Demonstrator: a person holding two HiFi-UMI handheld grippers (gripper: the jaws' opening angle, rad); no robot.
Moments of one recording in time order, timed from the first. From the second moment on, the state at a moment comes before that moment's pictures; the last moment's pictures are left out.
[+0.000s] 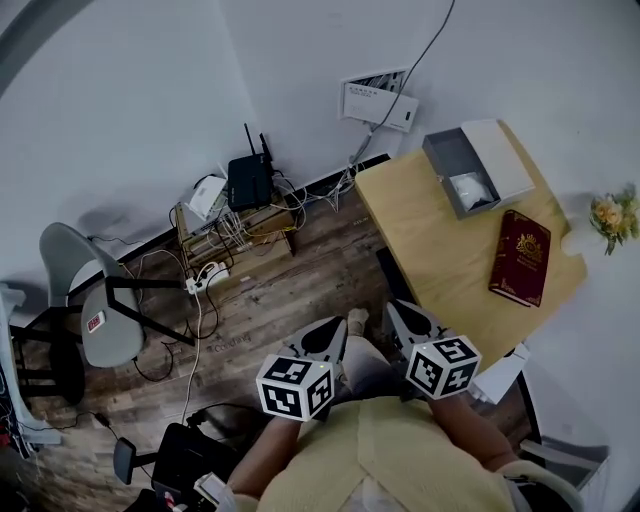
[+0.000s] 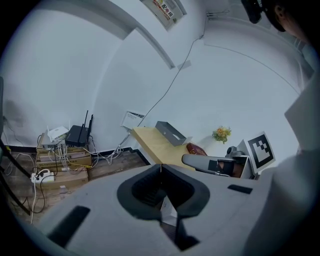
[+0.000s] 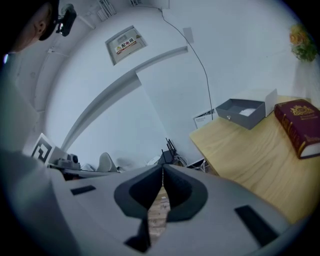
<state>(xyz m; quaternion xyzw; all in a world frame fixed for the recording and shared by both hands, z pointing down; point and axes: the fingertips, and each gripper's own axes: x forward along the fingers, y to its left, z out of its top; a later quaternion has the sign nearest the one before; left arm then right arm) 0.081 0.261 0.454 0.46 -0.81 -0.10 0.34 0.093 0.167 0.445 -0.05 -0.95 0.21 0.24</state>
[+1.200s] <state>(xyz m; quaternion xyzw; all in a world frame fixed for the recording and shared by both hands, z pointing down) -0.062 0.140 0.444 0.54 -0.77 -0.04 0.33 -0.039 0.059 0.436 0.02 -0.95 0.24 0.20</state>
